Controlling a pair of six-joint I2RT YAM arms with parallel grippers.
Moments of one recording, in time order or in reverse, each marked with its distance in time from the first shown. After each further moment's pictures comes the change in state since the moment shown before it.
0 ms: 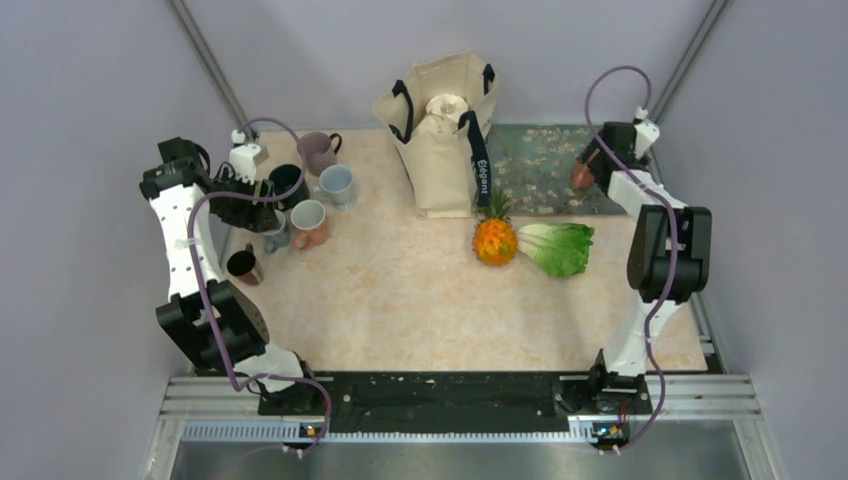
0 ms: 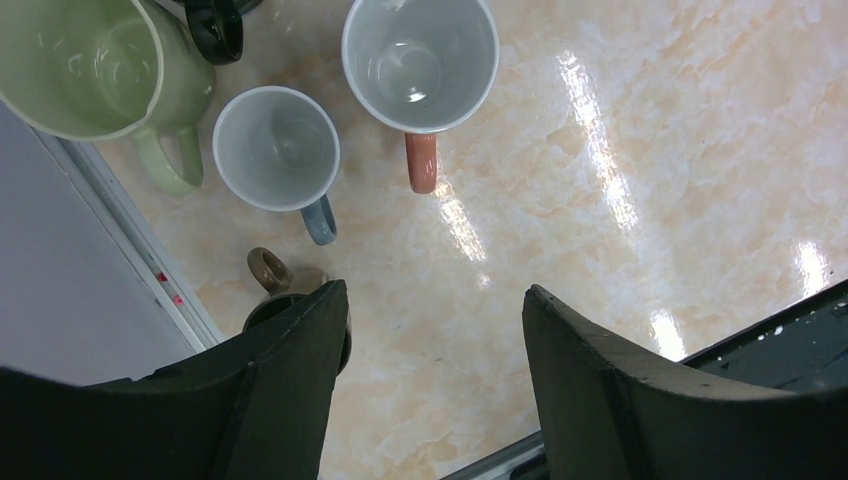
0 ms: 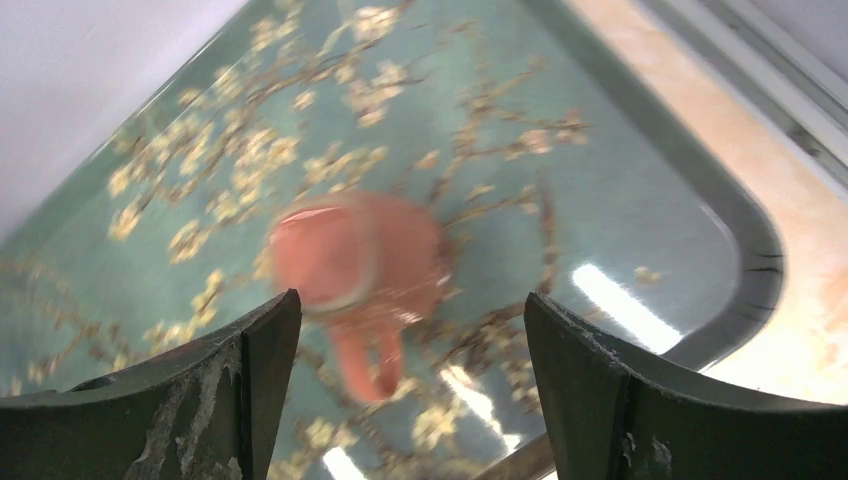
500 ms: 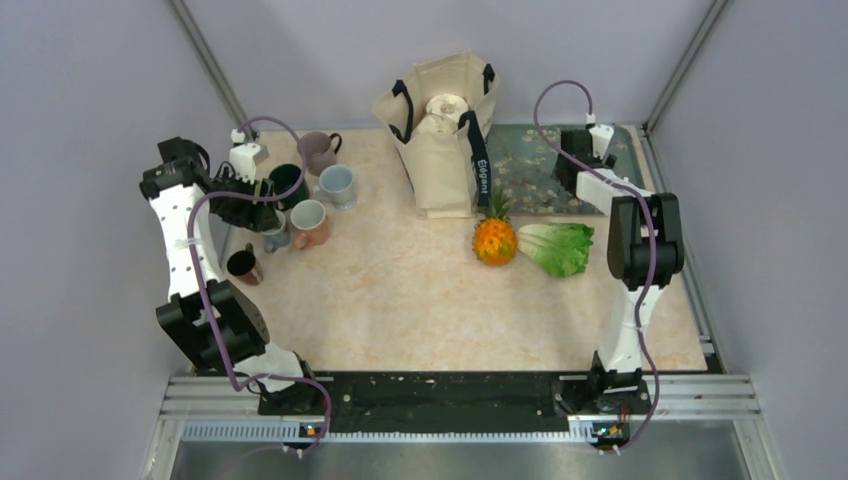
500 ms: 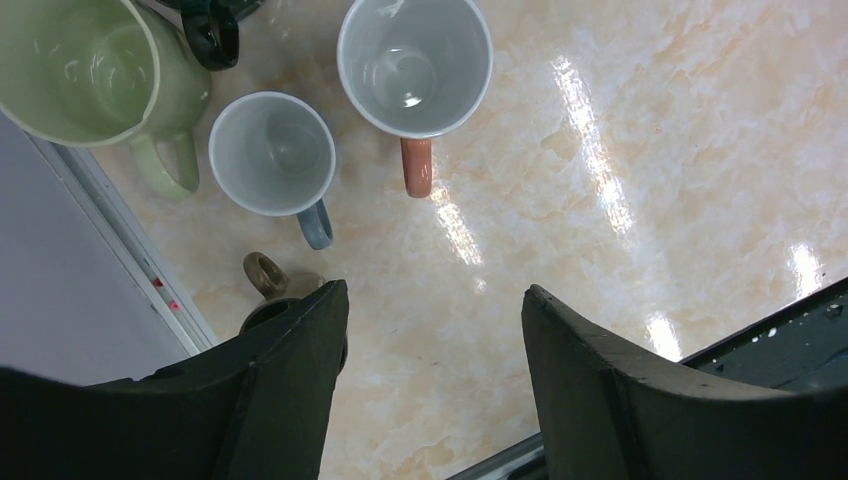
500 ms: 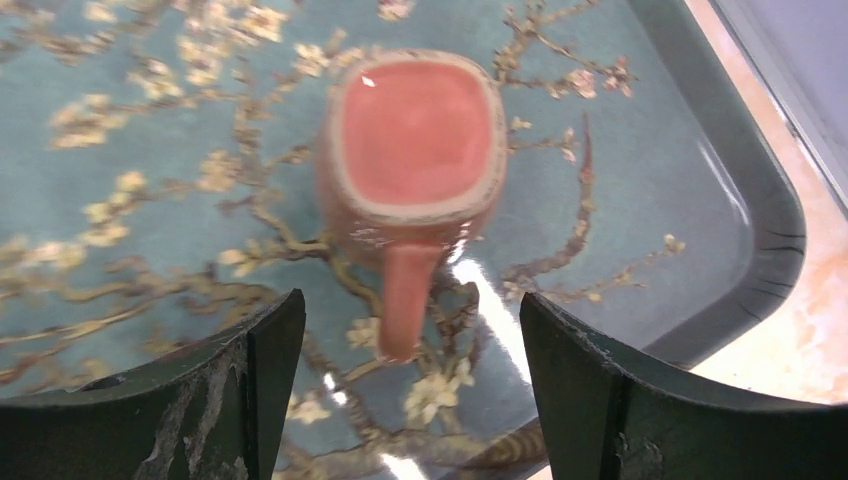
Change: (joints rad) left arm 0.000 0.000 0.000 0.002 0.012 -0.002; right arm 0.193 0.110 0.077 -0.066 0.220 -0.220
